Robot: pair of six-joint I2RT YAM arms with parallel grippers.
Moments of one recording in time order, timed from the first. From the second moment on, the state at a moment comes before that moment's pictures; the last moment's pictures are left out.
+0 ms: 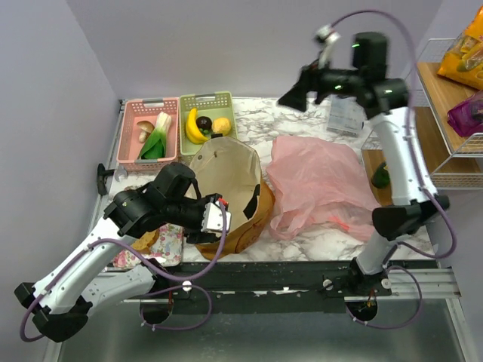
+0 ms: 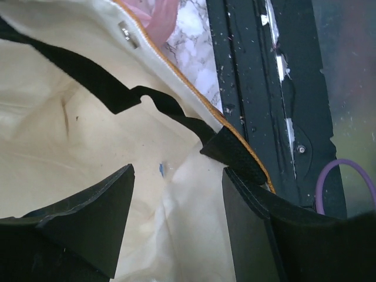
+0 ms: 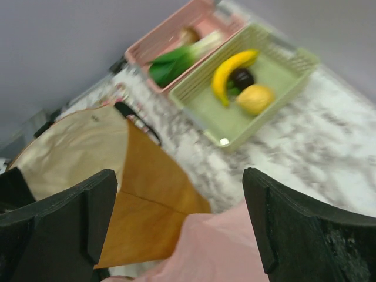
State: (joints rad) left arm -0.74 0.89 1.13 -1.09 0.63 0.80; right arm 0.19 1.71 2.20 -0.80 -0.80 -0.02
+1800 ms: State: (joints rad) left arm -0.57 0.76 1.27 -0.95 0.62 0.51; right arm 0.77 1.18 1.32 -0.40 -0.53 -0.27
